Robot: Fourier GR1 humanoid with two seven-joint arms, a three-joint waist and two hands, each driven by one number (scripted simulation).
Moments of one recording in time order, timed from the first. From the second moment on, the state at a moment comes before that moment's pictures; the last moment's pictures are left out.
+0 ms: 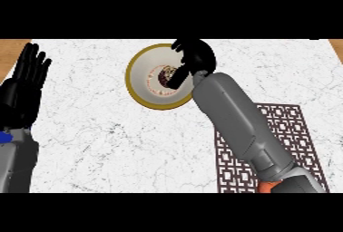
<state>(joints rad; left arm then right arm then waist) -0.31 0.28 0.22 -1.47 0.12 -0.01 0.00 -1.07 0.00 0.21 -0.72 0.60 -0.14 0.56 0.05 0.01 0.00</state>
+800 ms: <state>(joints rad) -0.28 0.28 0.23 -1.48 0.12 -0.01 -0.01 -1.04 -0.03 0.03 -0.62 0.34 -0.60 0.17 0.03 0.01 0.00</state>
